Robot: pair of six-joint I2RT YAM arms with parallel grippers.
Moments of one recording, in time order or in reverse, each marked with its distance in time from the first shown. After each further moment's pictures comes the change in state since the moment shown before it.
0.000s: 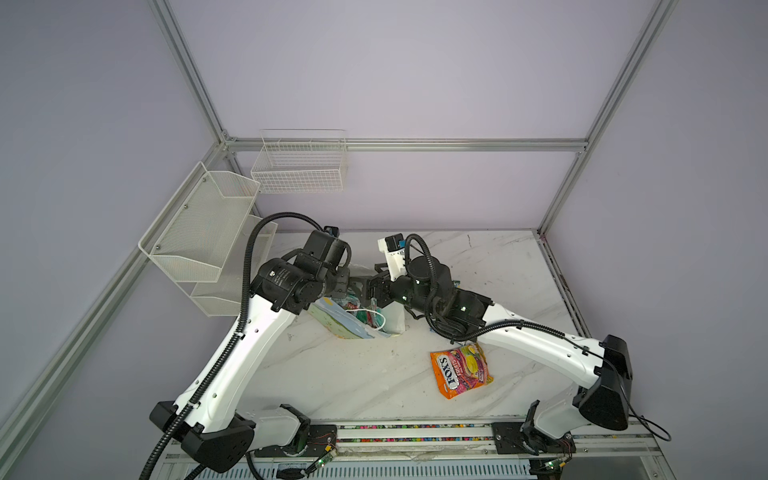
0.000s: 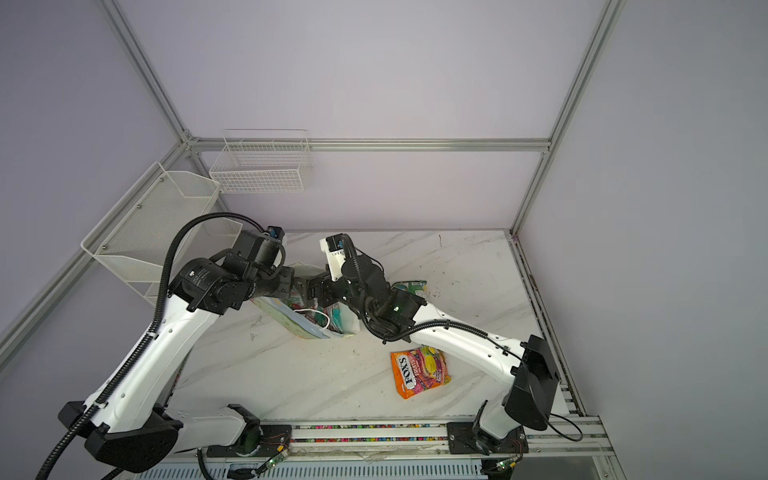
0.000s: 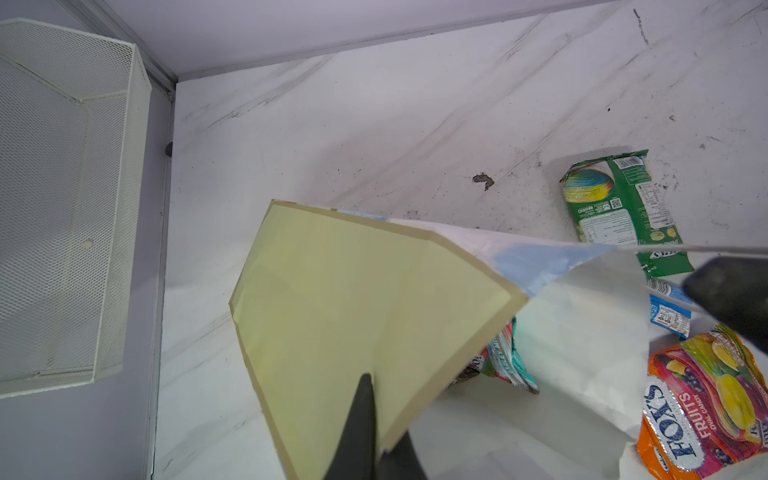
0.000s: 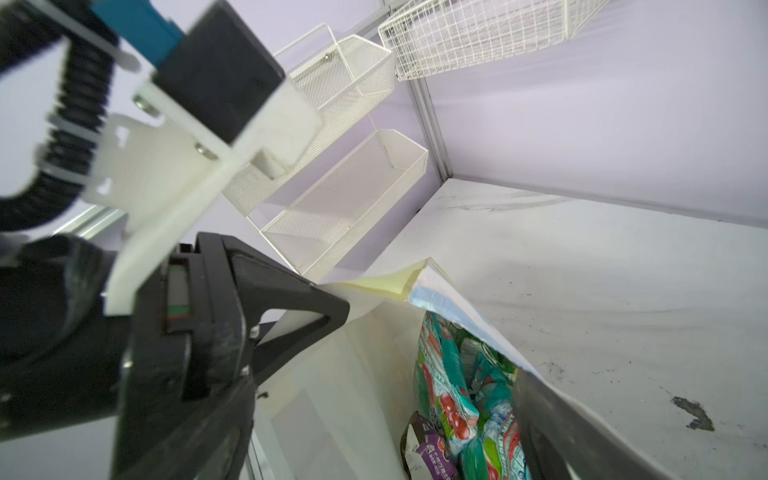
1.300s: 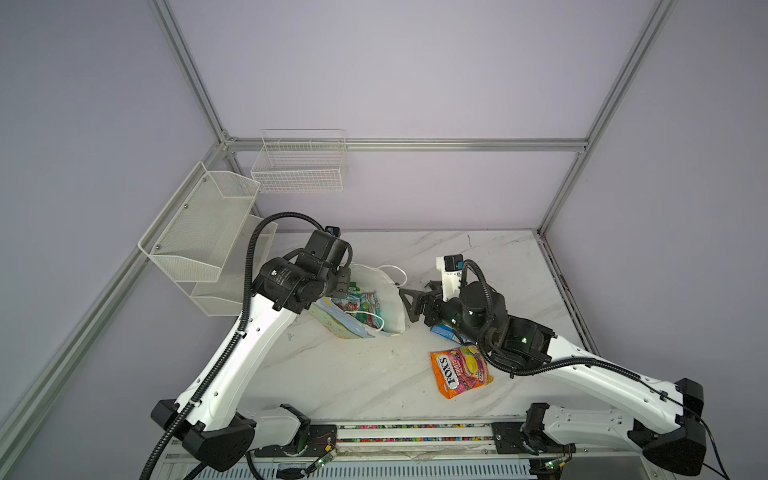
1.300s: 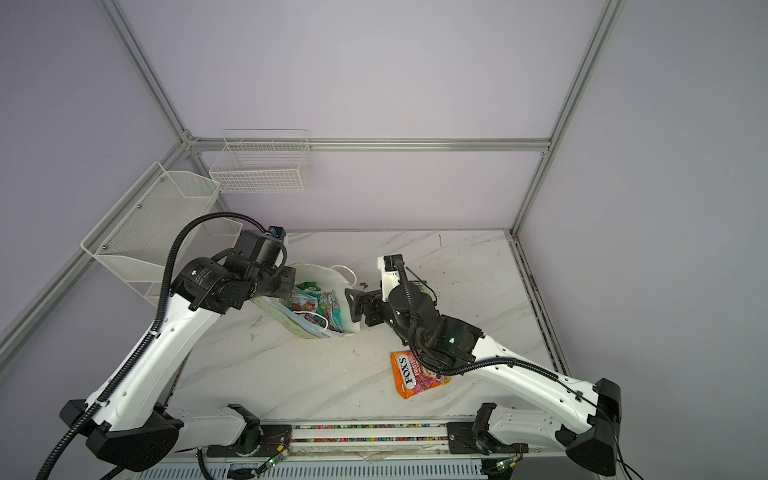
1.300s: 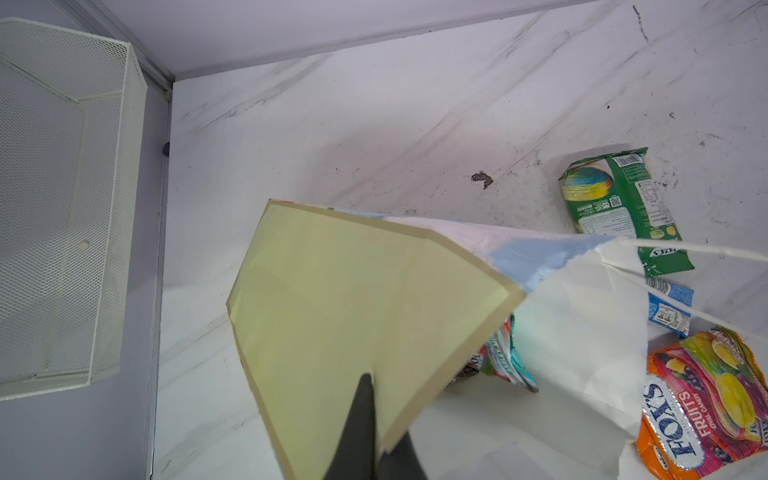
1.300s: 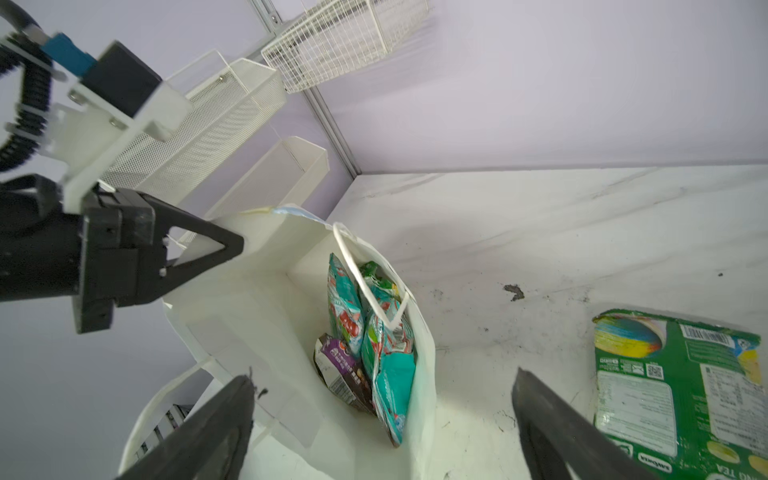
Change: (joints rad) left arm -0.002 0.007 0.000 0.000 0.002 0.000; right arm -0.003 -0.382 -0.335 -0.183 0.258 0.111
